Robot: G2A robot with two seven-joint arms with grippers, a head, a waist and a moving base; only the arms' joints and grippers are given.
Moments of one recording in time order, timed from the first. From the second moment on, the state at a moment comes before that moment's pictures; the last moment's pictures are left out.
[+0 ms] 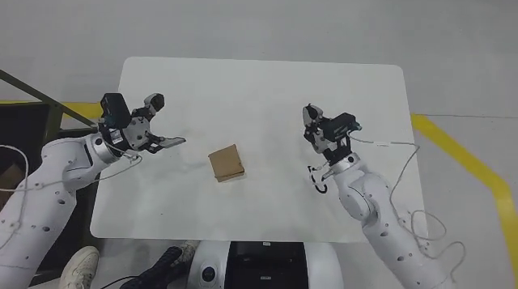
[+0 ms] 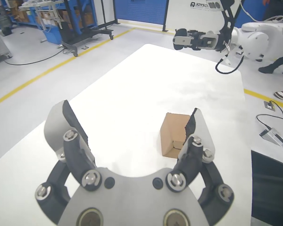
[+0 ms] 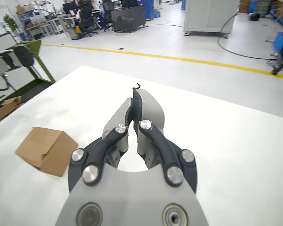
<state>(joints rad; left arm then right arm) 1.50 -0.70 -1.54 -1.60 1.05 -0.87 0.29 -1.36 -1.19 1.09 -1.66 -1.18 -0.09 -0.18</state>
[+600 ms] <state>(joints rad) 1.46 -0.71 -1.64 -1.54 0.91 -0.68 0.06 -1.38 -1.17 1.25 -1.77 -1.37 -0.01 -0.03</state>
